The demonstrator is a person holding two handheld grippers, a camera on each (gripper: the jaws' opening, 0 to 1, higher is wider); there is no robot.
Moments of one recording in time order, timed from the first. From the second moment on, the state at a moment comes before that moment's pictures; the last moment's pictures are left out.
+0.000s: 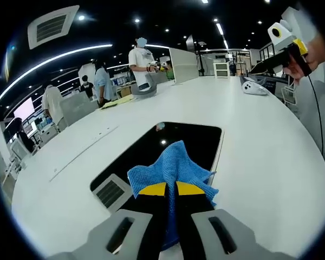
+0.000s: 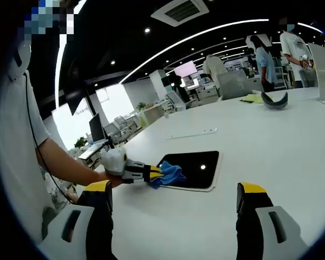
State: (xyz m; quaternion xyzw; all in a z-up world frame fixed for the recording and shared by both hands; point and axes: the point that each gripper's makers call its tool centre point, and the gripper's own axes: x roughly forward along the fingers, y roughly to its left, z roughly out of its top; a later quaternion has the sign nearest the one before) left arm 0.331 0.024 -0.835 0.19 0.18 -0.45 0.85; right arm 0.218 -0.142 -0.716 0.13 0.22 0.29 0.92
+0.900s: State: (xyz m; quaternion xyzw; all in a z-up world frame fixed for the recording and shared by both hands) left arm 0.333 -0.005 -0.834 0.20 0.17 -0.48 0.84; right arm 0.218 -0.148 -0.719 0.13 0.22 0.28 0.93
